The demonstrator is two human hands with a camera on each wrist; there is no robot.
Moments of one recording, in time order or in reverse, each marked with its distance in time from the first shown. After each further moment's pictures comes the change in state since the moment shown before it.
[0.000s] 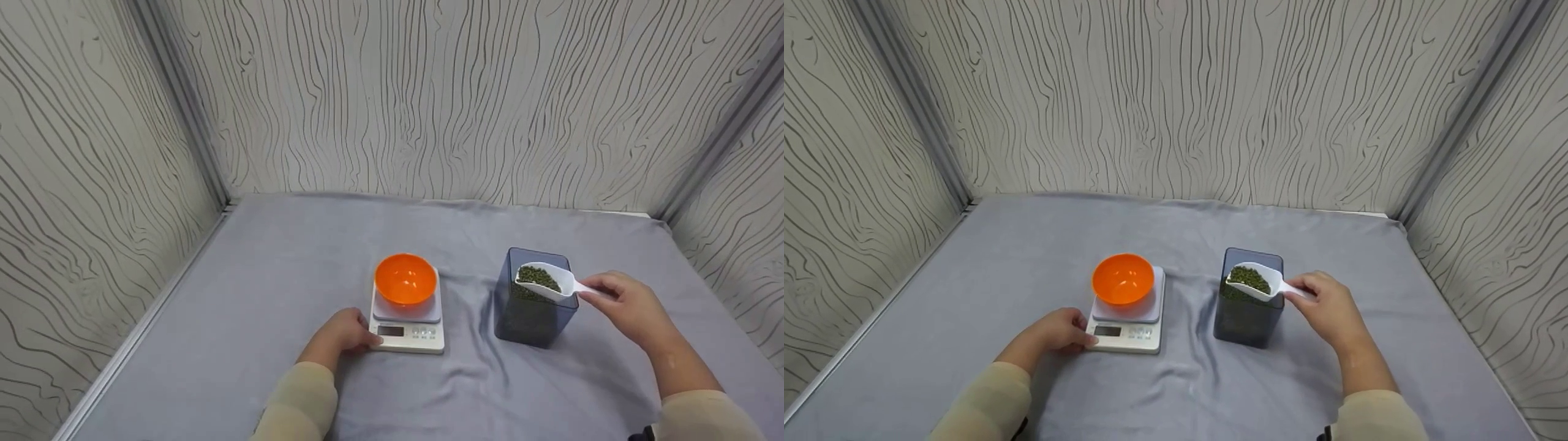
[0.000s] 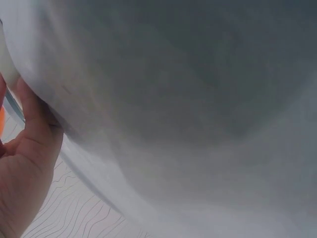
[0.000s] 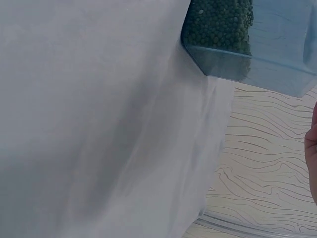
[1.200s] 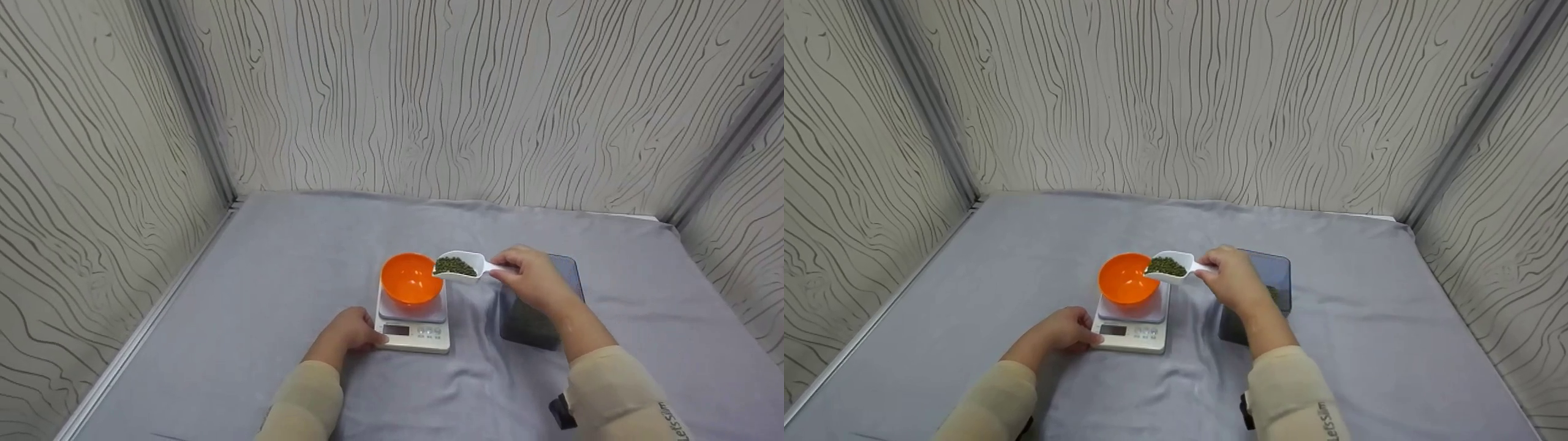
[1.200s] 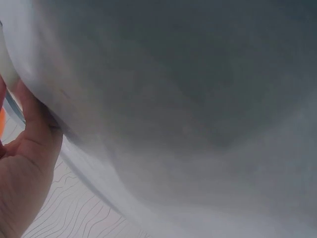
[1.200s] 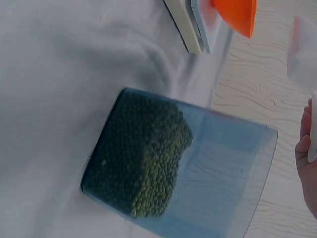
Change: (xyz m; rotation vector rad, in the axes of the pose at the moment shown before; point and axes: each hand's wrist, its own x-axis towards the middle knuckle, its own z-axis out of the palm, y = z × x) left_hand 0.000 0.000 0.002 -0.029 0.015 -0.044; right_hand 0.056 -0.104 0.074 0.010 -0.094 -0.200
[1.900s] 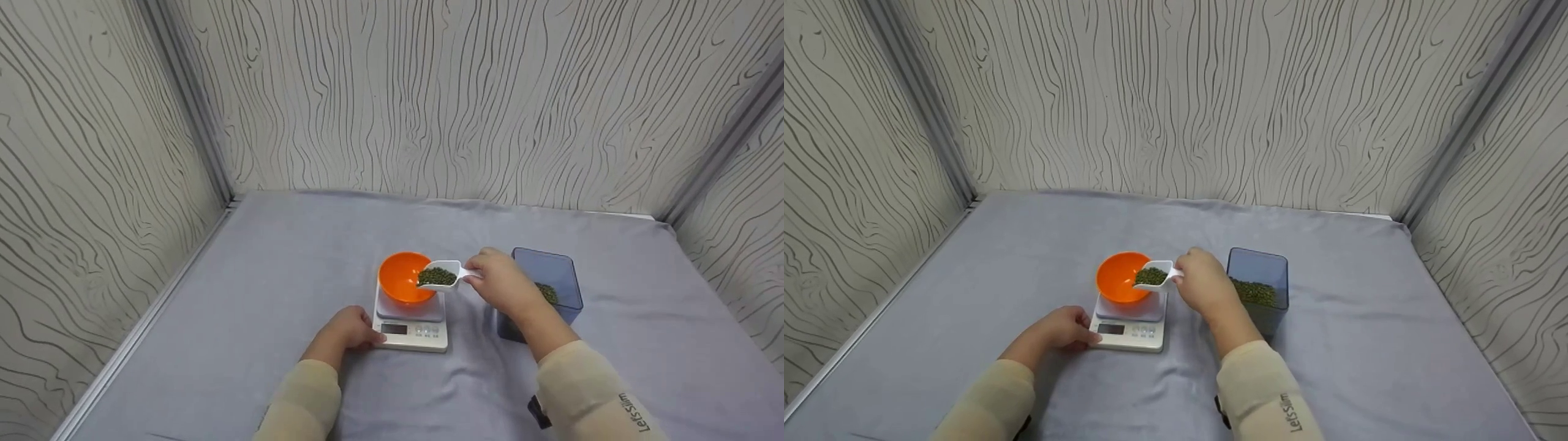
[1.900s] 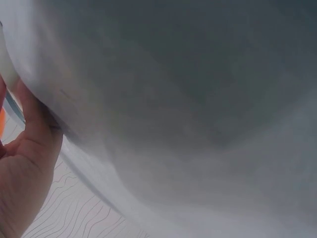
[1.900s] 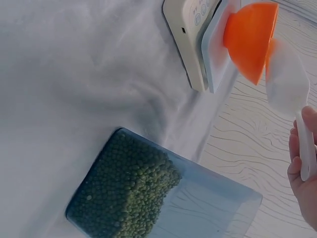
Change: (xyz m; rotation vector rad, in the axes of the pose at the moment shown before) left_hand 0.003 -0.001 -0.001 0.026 -0.006 0.031; right_hand 0.008 -0.032 0.025 -0.204 -0.102 -0.043
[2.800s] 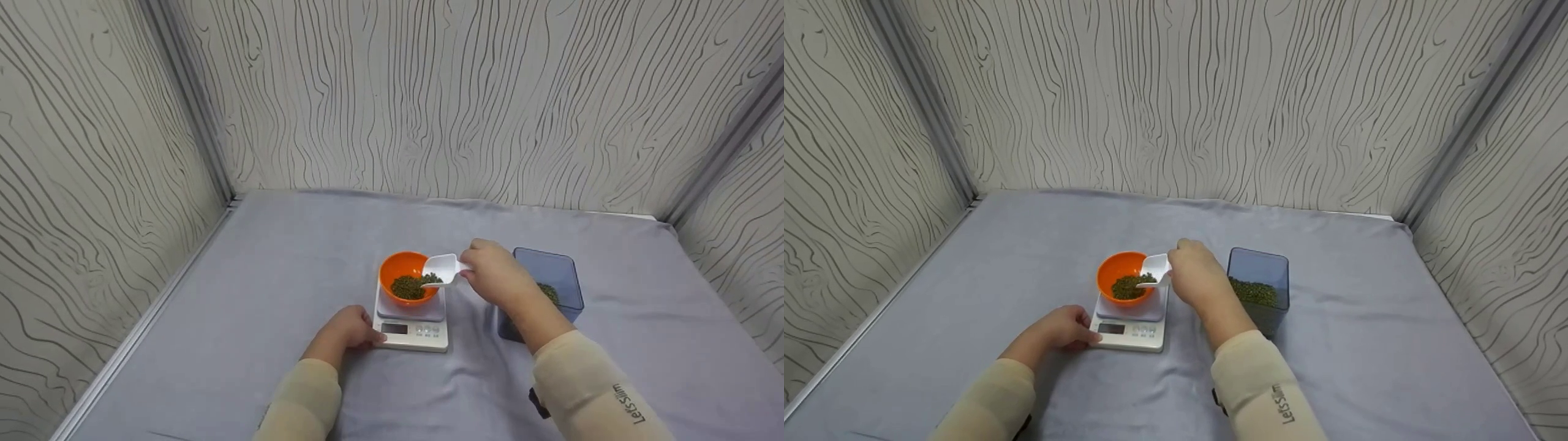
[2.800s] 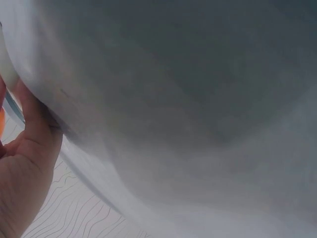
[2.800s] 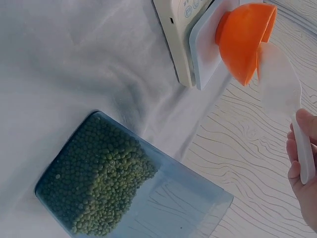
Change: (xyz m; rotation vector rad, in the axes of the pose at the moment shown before) left_hand -0.002 0.001 -0.001 0.024 0.013 0.017; right_hand 0.011 -0.009 -0.007 -0.185 0.012 -0.191
